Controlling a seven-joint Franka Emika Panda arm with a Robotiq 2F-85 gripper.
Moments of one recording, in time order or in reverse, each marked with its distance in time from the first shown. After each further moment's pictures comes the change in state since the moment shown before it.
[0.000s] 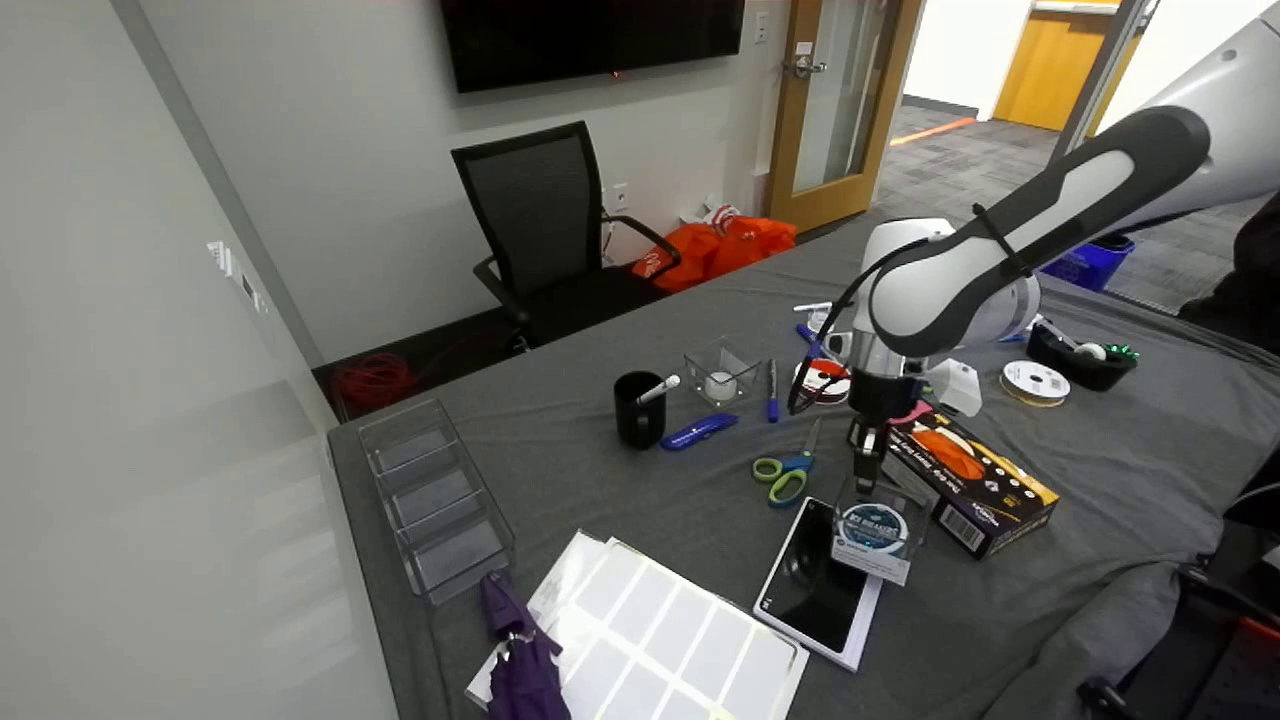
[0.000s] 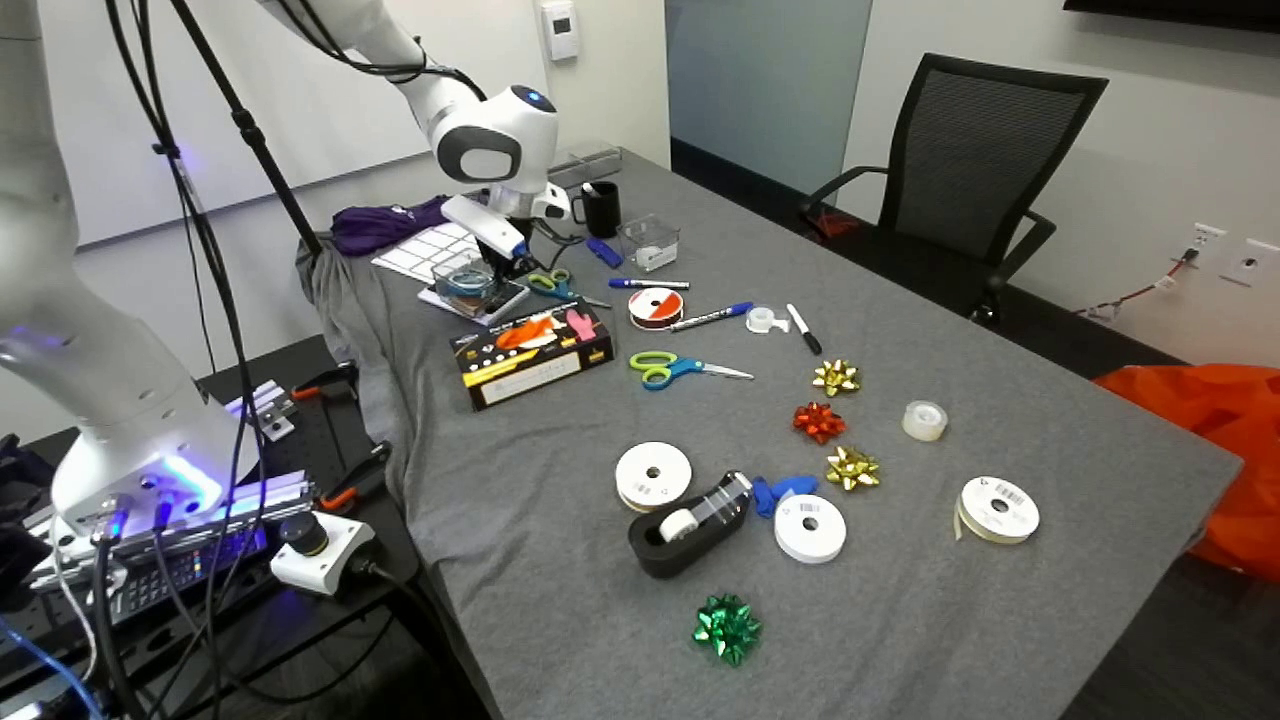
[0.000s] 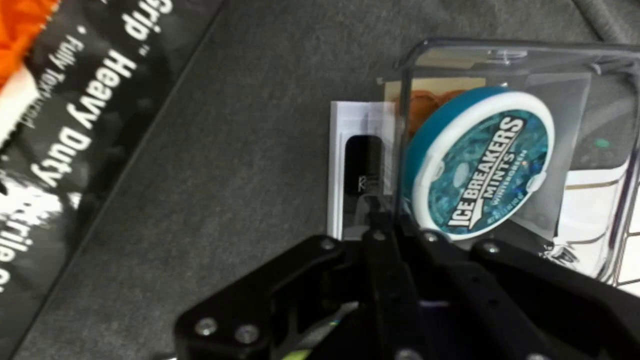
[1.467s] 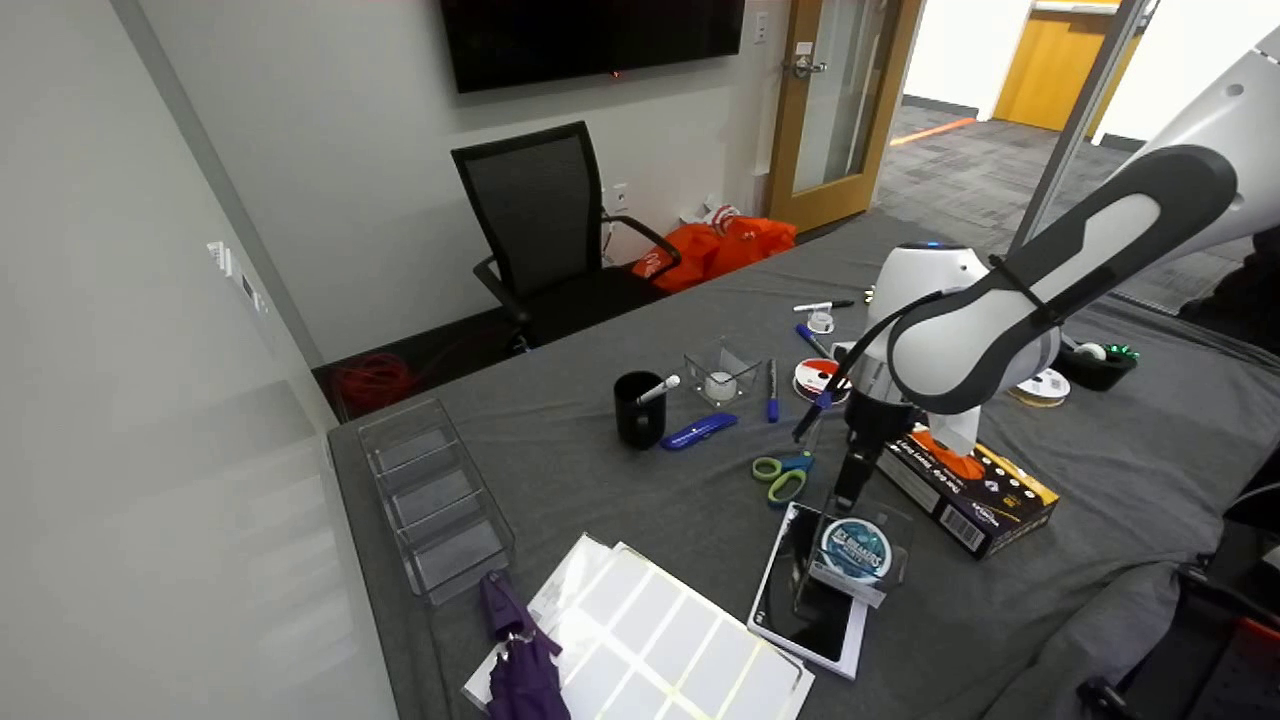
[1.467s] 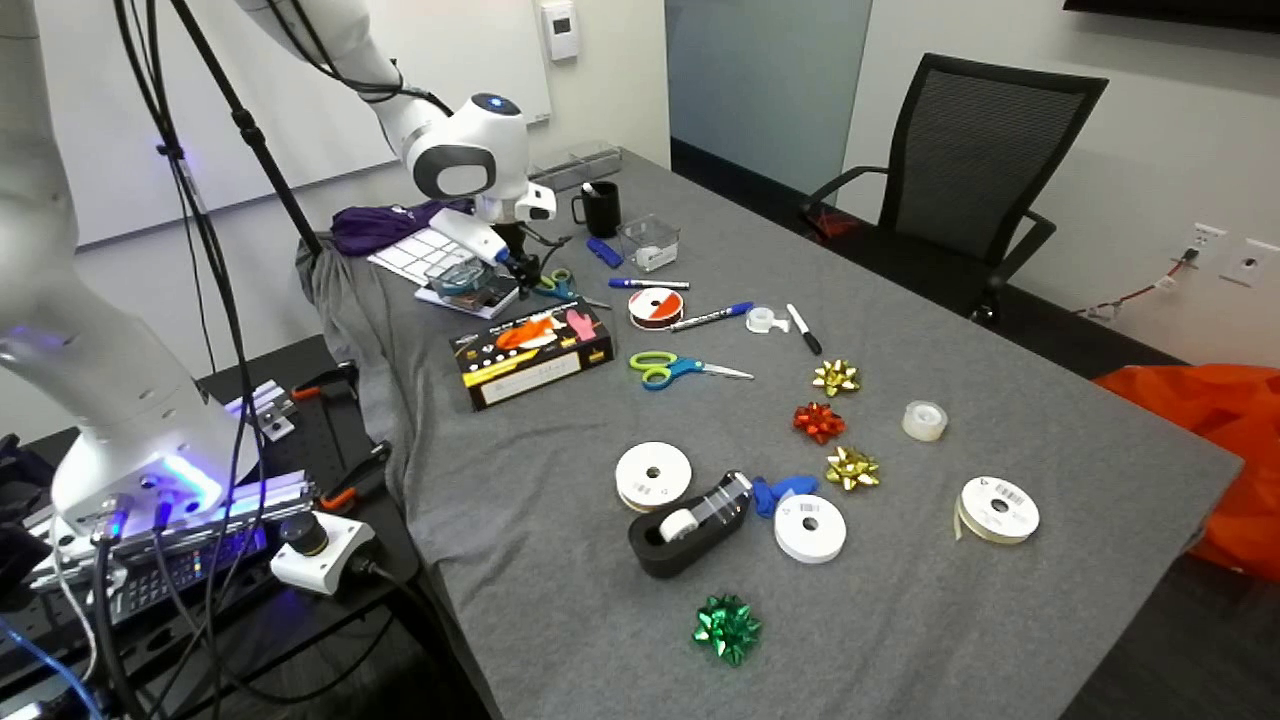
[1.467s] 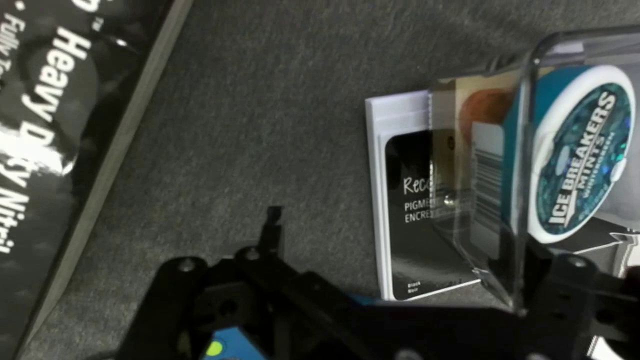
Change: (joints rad) arm 0.009 -0.008 0.040 -0.114 -0.064 0.284 0.142
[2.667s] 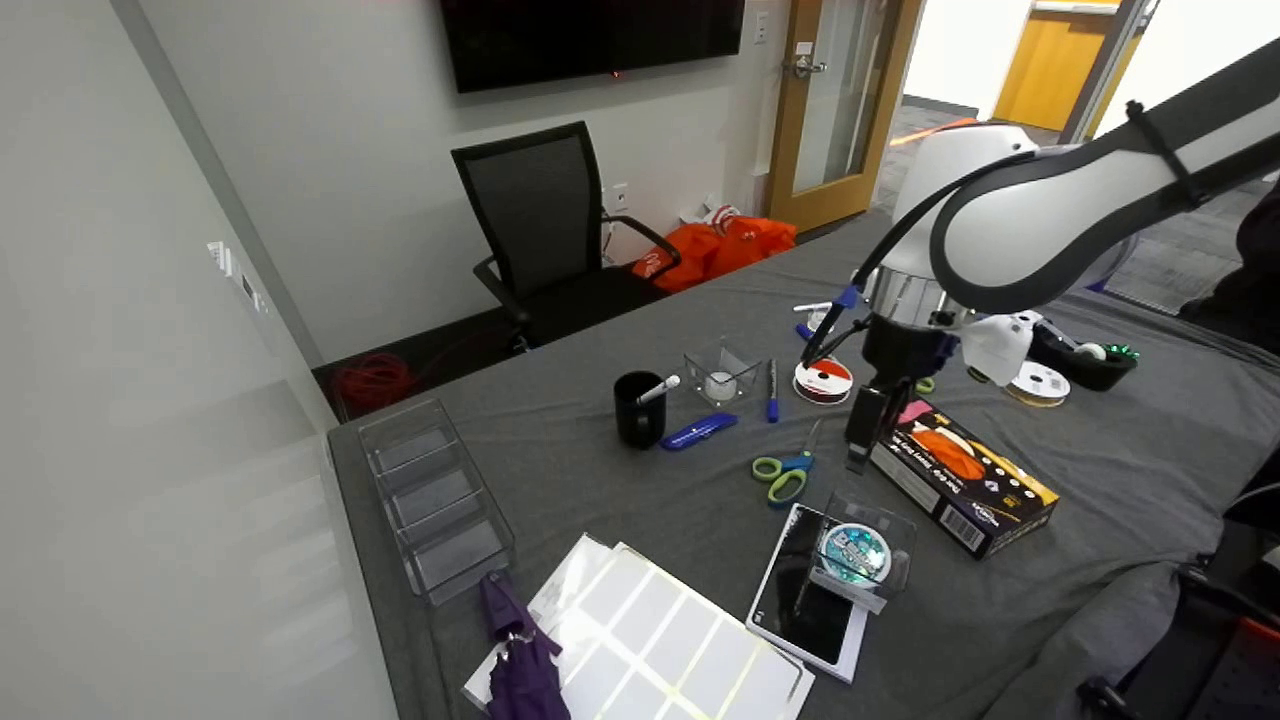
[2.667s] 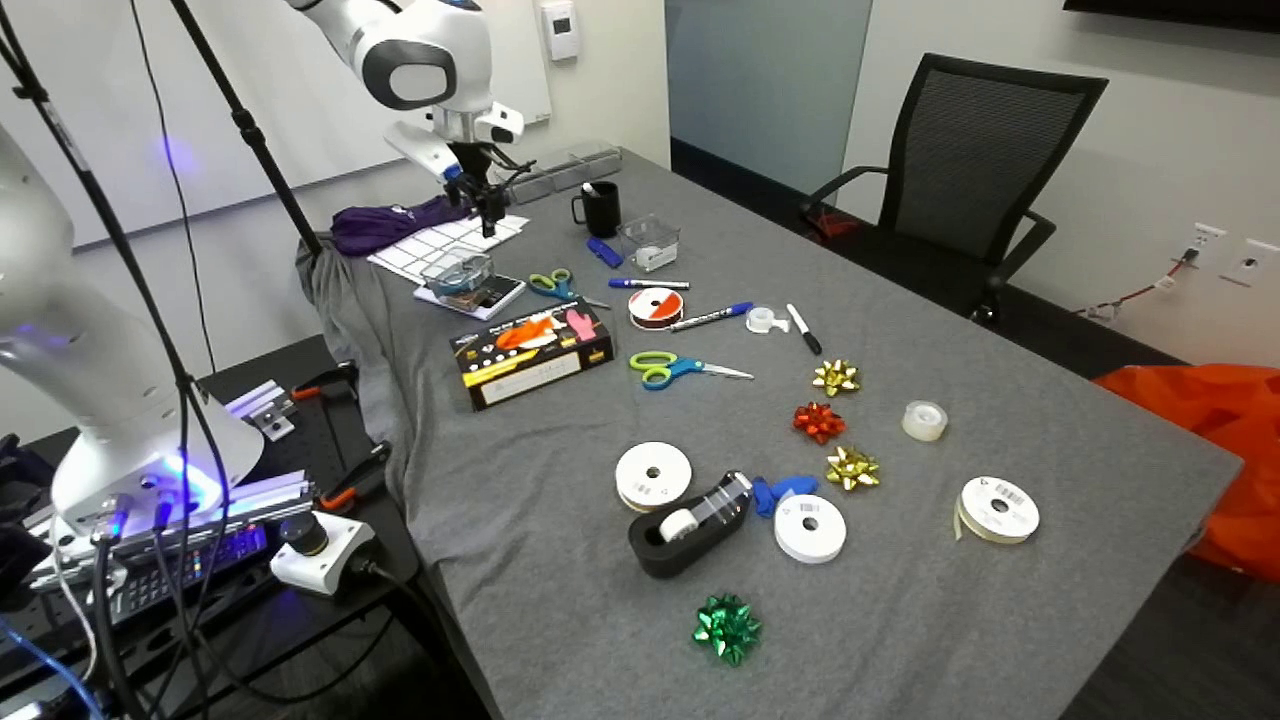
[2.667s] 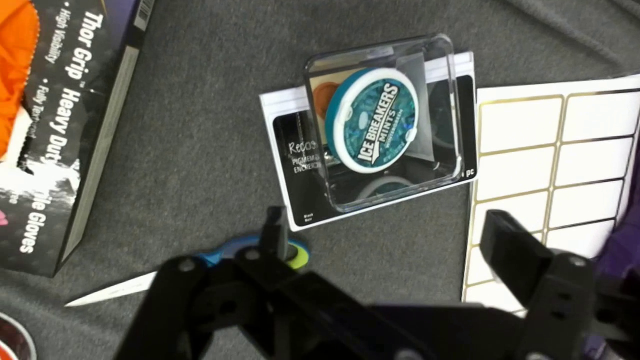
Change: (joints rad) arm 0.074 -0.309 -0.020 -0.034 0.075 -0.271 0.158
